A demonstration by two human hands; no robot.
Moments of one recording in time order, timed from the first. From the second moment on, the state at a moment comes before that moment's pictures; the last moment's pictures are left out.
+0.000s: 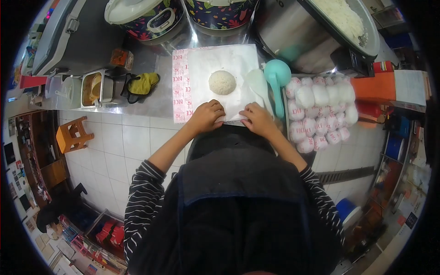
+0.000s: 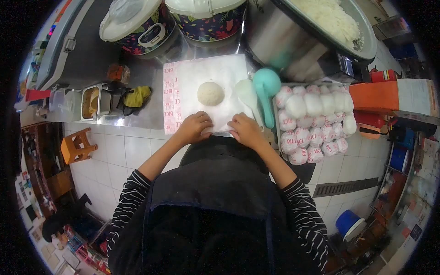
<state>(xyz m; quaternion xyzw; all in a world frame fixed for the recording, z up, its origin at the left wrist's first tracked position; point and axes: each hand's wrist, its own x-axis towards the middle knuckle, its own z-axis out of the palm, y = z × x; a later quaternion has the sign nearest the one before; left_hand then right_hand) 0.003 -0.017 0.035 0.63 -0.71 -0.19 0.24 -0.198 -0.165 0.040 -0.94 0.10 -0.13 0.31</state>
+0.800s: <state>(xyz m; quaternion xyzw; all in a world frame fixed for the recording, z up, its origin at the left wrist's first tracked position) 0.008 -0.010 0.026 0.60 -0.75 -0.17 0.23 -0.196 -0.173 0.025 -0.92 0.10 -0.08 0.37</state>
